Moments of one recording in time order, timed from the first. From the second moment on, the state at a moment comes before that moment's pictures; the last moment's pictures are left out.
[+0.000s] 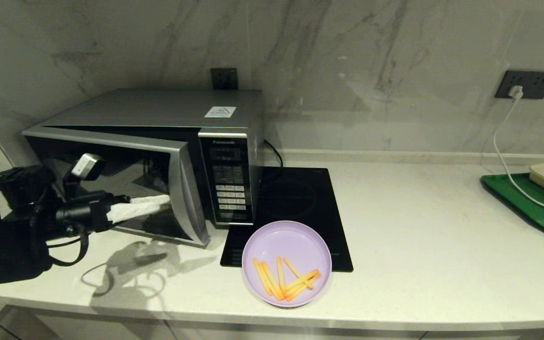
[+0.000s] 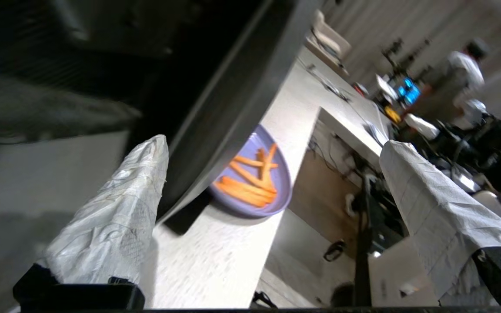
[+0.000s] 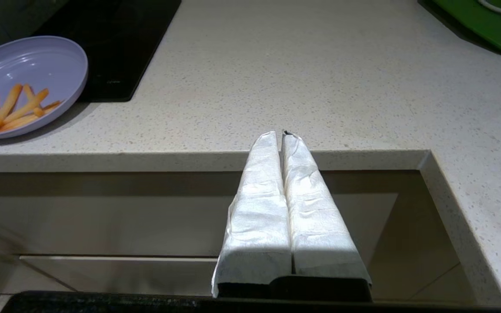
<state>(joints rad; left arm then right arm) 0.21 2.03 -0.81 -1.20 -1.47 -0.46 0.00 0.00 -0.06 0.14 -0.04 0.09</state>
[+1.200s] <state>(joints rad) 0.38 1.56 -0.62 -1.18 -1.32 -0.50 0.00 0.00 -0.06 0.14 -0.04 0.09</state>
